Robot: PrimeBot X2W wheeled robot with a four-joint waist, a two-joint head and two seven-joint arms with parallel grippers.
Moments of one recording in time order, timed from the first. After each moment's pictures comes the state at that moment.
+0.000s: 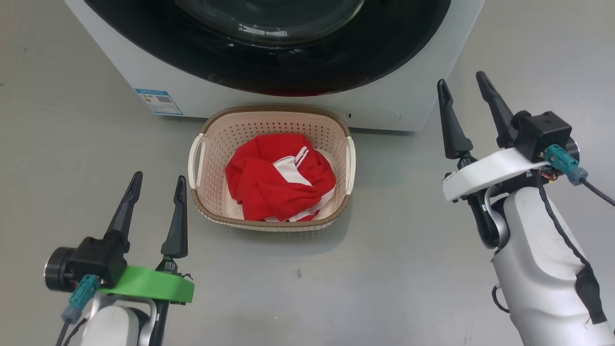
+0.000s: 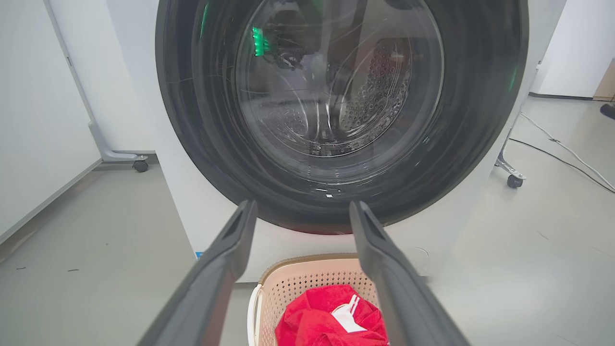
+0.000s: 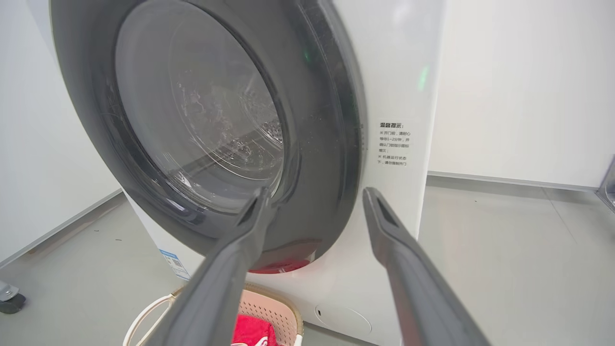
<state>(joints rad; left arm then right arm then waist) -0.15 0.04 -0.11 0.09 -0.25 -0.07 -0.25 -0.51 -0.07 0.17 0.43 0.26 0.11 -0.25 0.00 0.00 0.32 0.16</state>
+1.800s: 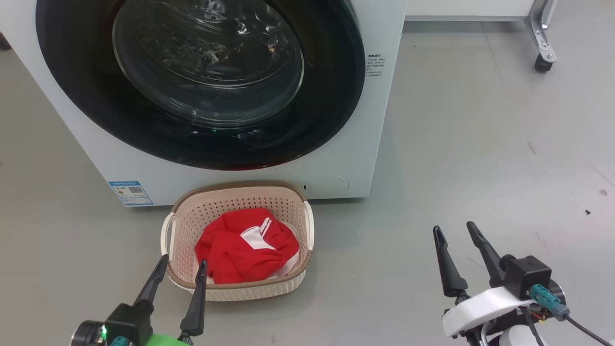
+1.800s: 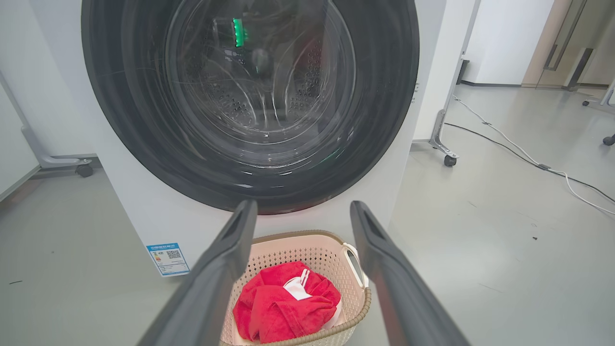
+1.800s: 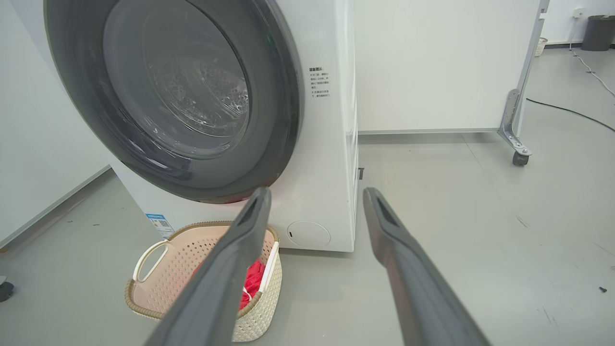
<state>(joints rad) 0.07 0.05 -0.16 0.15 -0.23 -0.08 -0.25 -0.01 -0.05 0.18 0.25 0.29 0.07 -0.25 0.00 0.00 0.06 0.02</state>
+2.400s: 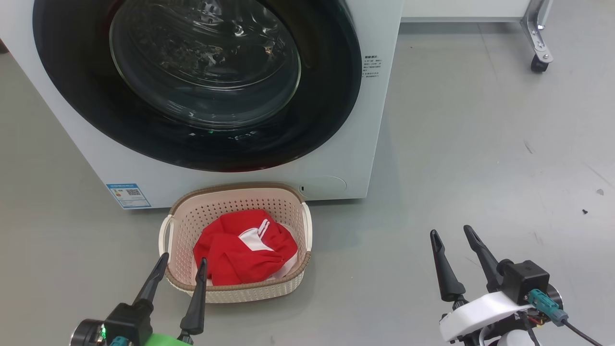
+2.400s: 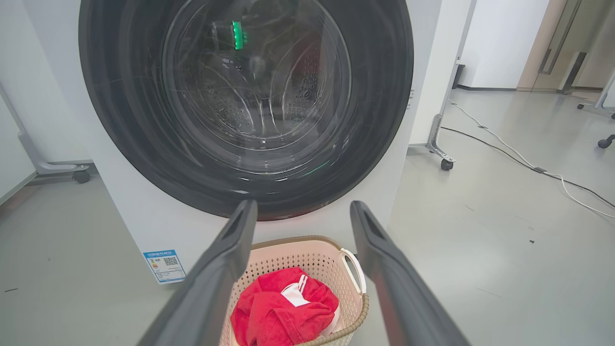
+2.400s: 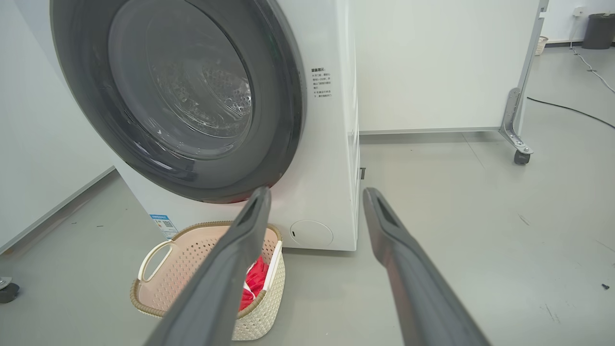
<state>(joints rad) 0.07 0.05 -0.16 0.13 -0.23 -0.07 -0.25 0.01 -0.05 0.20 0.23 0.30 0.06 -0.25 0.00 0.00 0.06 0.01</state>
